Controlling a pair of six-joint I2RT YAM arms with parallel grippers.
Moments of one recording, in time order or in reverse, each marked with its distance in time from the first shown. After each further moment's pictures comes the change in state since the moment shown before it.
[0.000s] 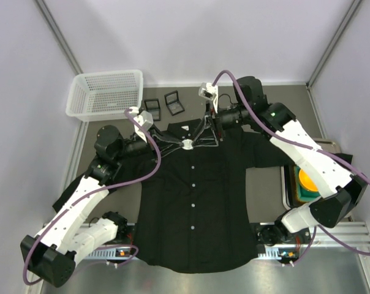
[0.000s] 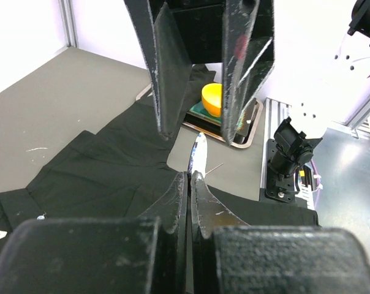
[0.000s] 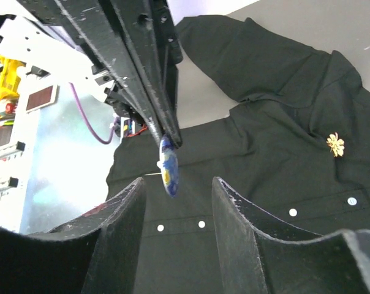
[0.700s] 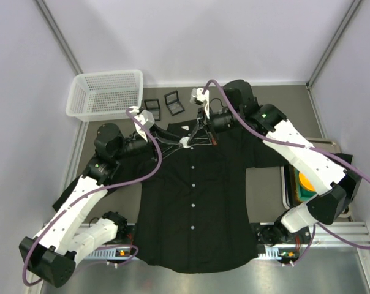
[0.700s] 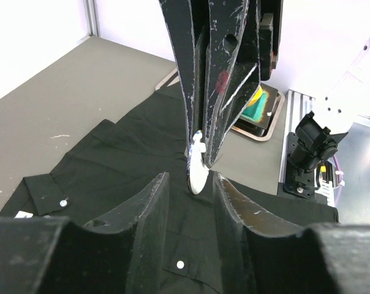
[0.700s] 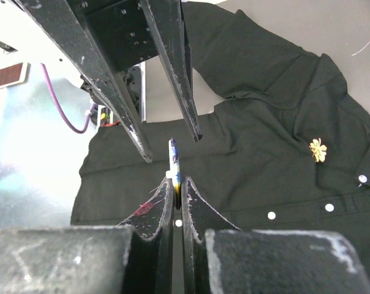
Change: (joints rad) left arm 0.003 -0.002 0.032 -0.104 -0.055 0.086; right arm 0.058 0.040 0.002 0.012 0.089 -0.097
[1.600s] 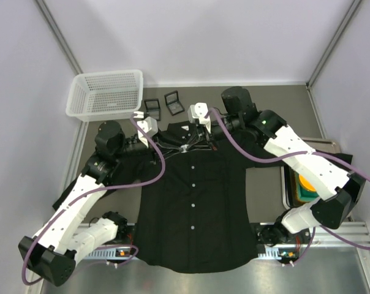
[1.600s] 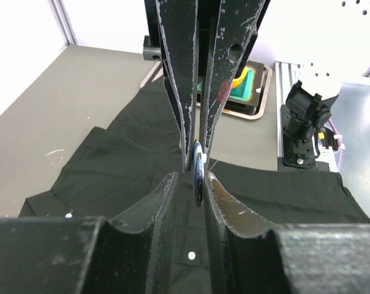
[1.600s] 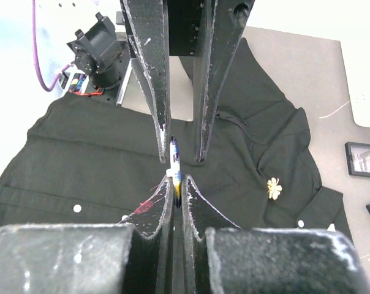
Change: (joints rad) left arm -0.001 0.013 0.050 -0.083 0.123 0.172; right arm 0.050 -0.047 -0.058 0.013 -0.047 -0.388
